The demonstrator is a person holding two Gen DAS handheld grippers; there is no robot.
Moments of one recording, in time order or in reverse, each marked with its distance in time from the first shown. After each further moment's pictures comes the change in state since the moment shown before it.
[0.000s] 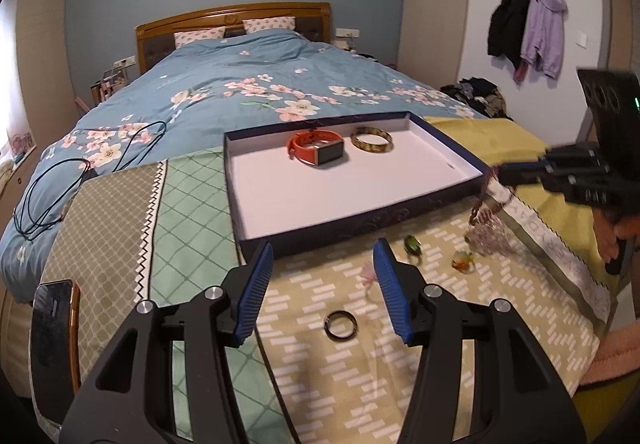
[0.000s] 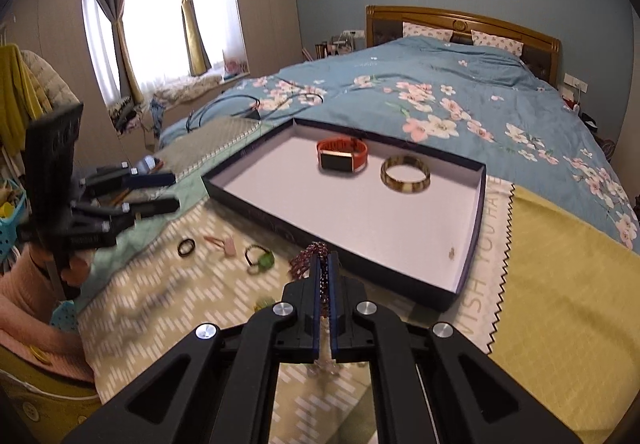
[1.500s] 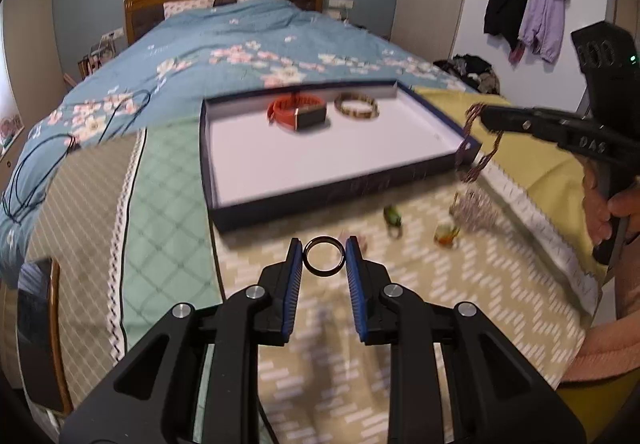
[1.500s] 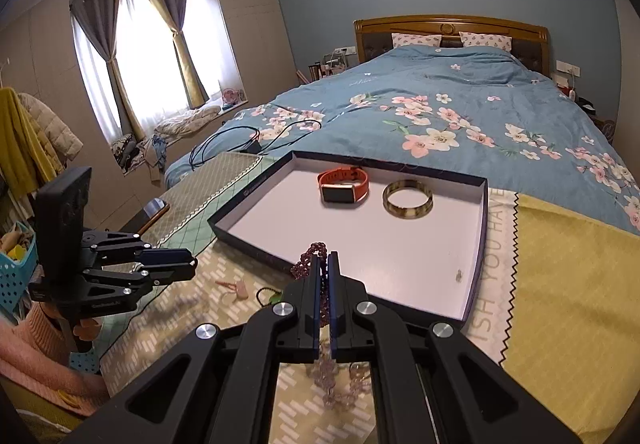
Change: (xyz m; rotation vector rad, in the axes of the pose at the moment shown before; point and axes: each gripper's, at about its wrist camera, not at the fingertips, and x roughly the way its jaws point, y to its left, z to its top) left arm 0.010 -0.012 0.000 -0.025 0.104 -0.049; right arm 0.000 -0.009 0.018 0.101 -0.075 0.035
